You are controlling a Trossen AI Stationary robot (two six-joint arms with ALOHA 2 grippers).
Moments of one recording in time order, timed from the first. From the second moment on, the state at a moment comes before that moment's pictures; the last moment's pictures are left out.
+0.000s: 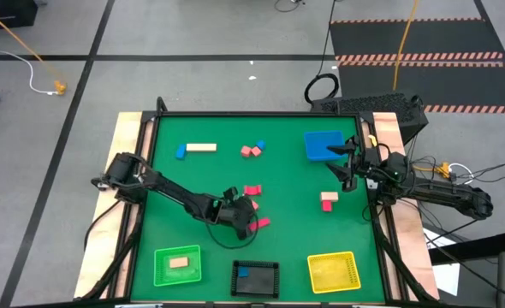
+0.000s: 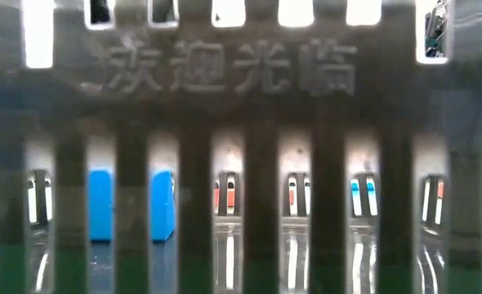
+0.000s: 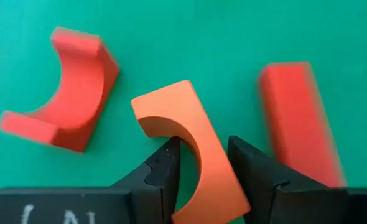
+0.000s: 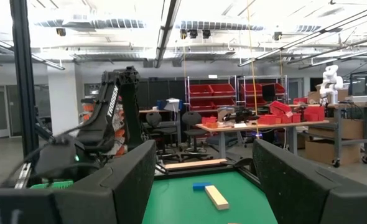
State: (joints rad) left arm -0.29 1.90 1.00 -0.01 -0.39 -0.46; right arm -0.32 0.26 0.02 0.57 -0.13 0.09
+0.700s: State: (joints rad) left arm -0.28 1.76 1.00 0.30 -0.39 -0.32; right arm -0.32 0.26 0.02 0.60 -0.14 0.26
